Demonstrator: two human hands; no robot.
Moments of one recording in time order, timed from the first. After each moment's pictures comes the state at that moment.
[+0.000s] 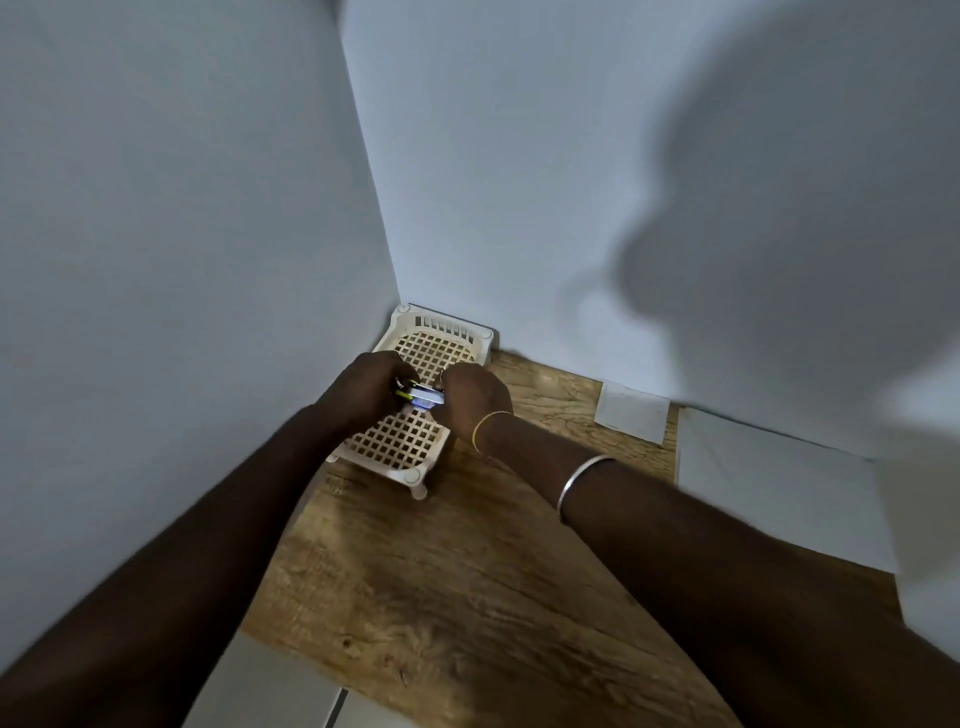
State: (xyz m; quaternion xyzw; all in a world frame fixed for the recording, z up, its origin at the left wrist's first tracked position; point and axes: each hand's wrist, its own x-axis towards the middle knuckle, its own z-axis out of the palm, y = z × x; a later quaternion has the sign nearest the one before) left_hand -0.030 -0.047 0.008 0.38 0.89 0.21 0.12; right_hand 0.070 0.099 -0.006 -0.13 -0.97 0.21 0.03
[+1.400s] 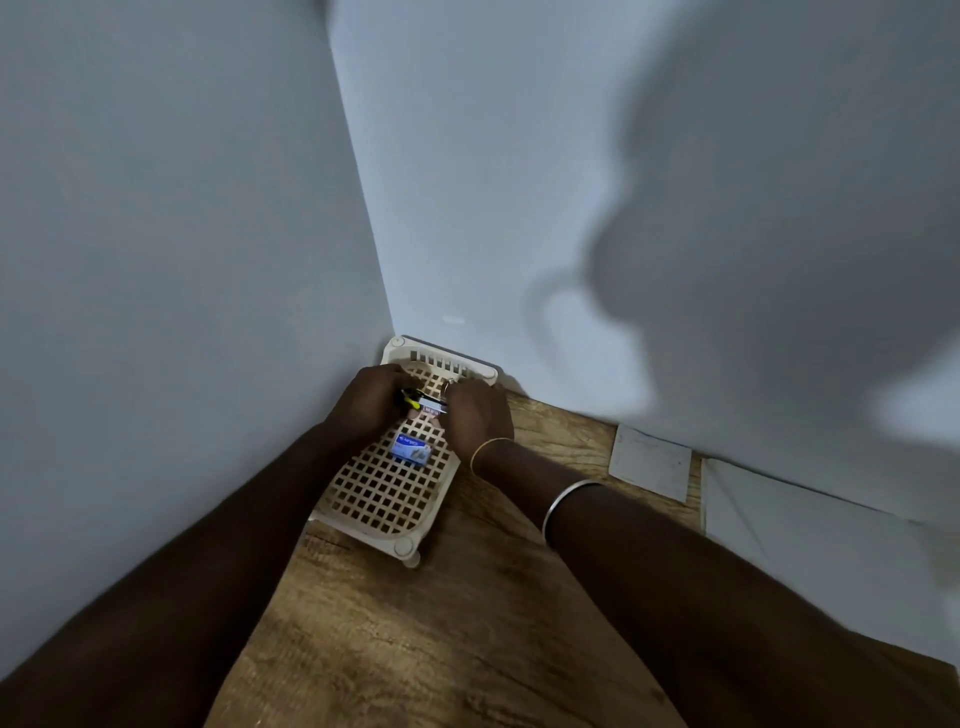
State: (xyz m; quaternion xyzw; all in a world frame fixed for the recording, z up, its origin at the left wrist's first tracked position) left_hand -0.099 -0.009 -0.040 0.37 0.89 0.26 0.09; right_hand 0.002 0.132 -0.053 -0.14 -0.98 0.13 0.07
